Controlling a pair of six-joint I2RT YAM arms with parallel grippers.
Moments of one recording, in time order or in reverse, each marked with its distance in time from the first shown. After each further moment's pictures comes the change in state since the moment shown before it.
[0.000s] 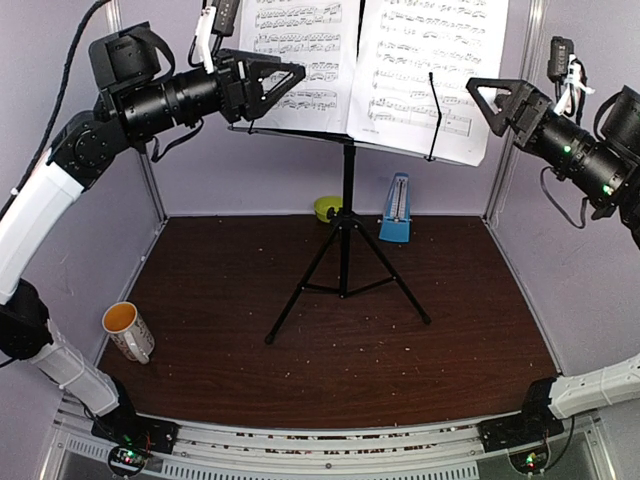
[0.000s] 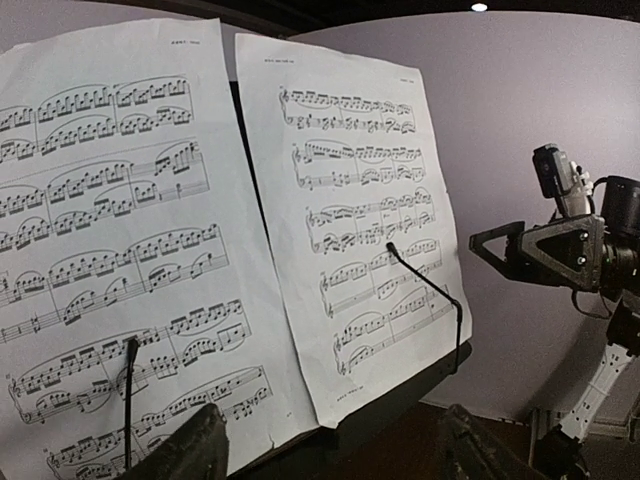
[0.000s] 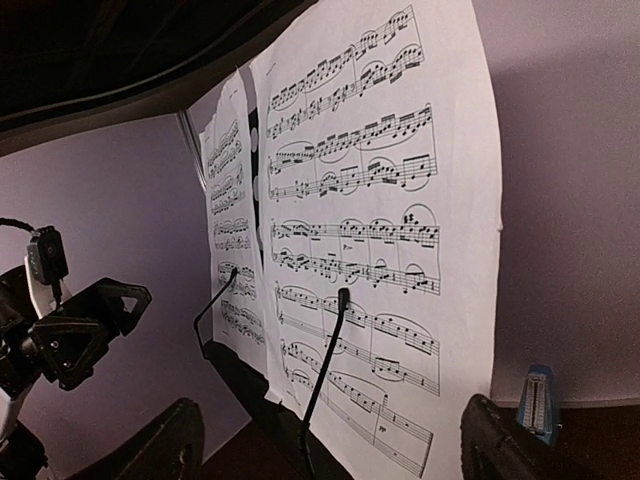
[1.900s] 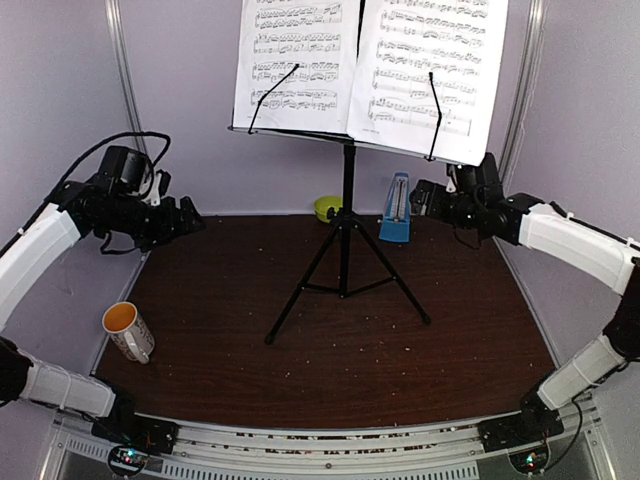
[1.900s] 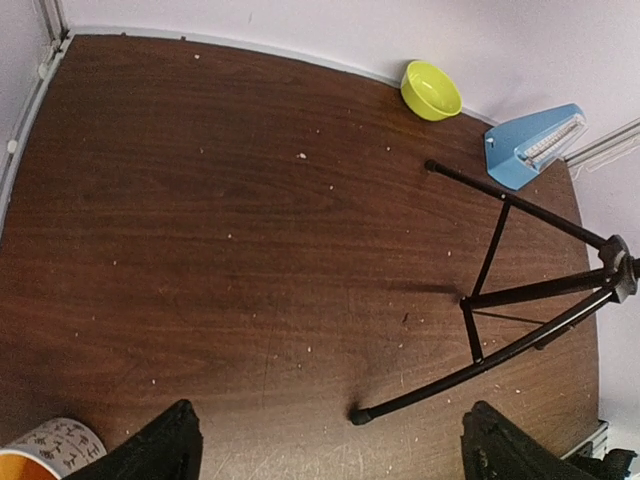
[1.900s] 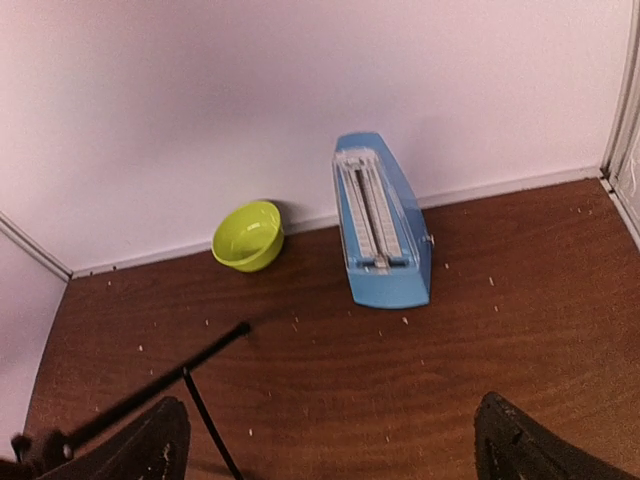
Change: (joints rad) left arm 0.538 -0.277 -0.682 -0.508 -0.093 -0.501; right arm -0.420 0.439 -0.298 0.045 -0.067 0.234
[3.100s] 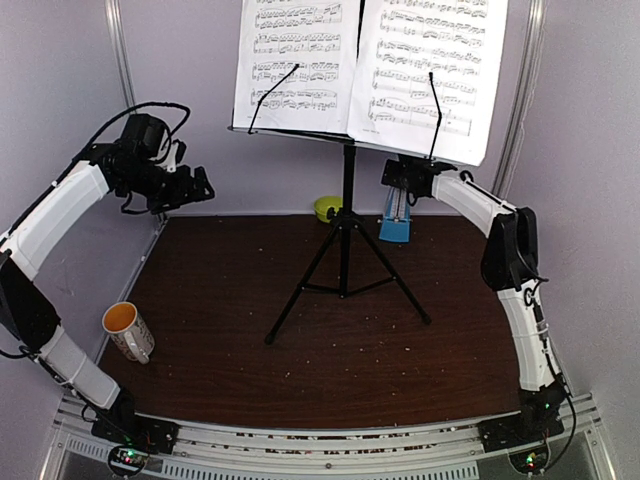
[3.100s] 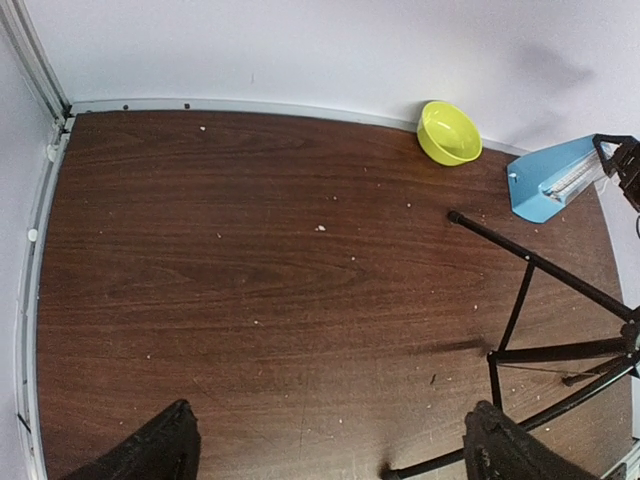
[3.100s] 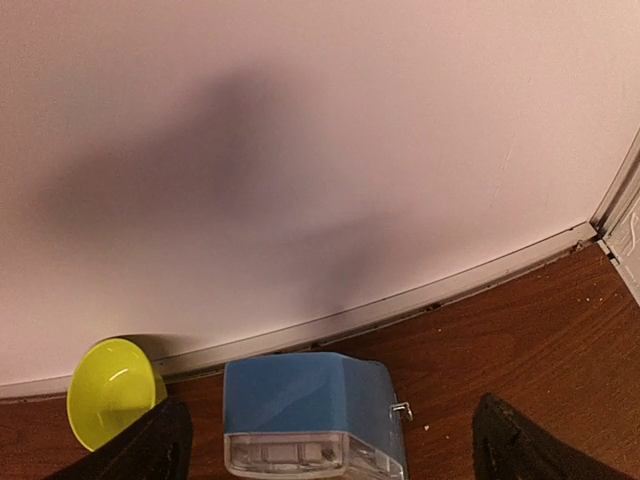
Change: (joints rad) left arm 0.061 0.308 0.340 -0.032 -0.018 0.155; right arm -0.111 0.985 1.148 -0.214 0.210 -0.043
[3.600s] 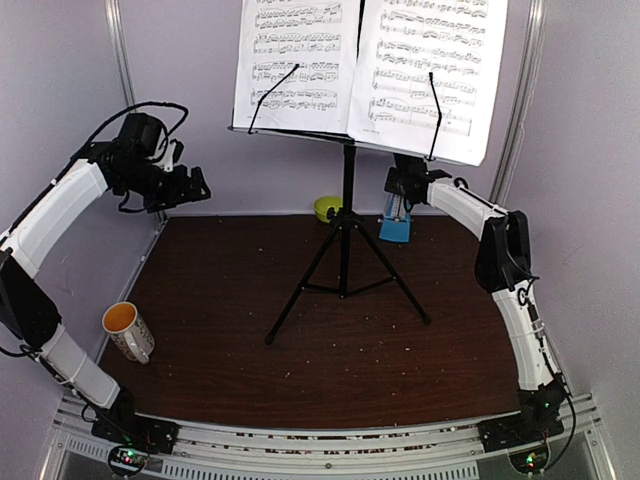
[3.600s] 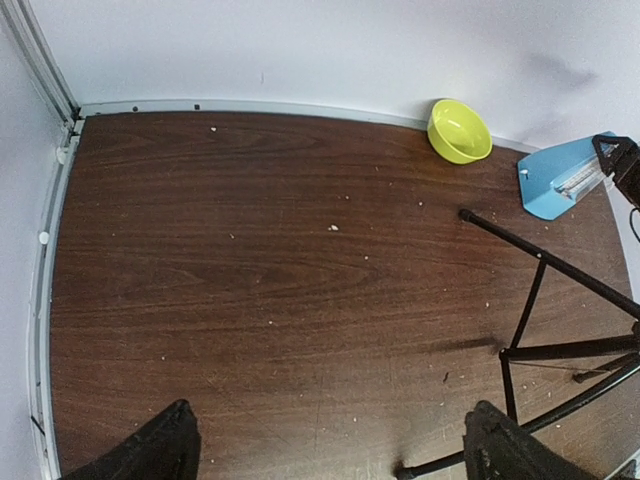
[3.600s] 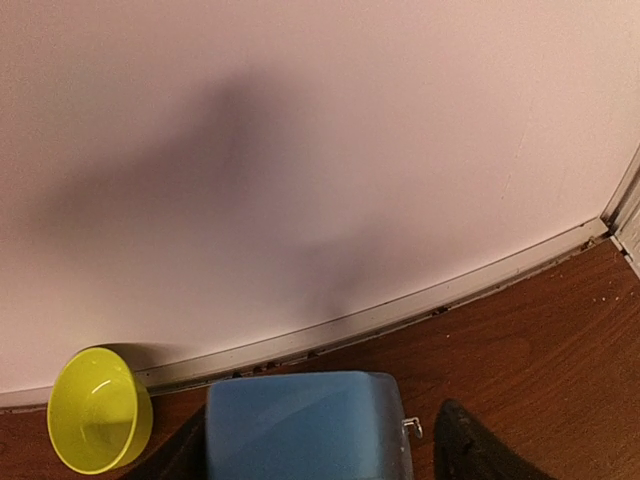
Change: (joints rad) left arm 0.026 0.010 0.019 -0.021 0.002 0.037; right arm -0.011 0.080 0.026 0.051 0.010 -0.001
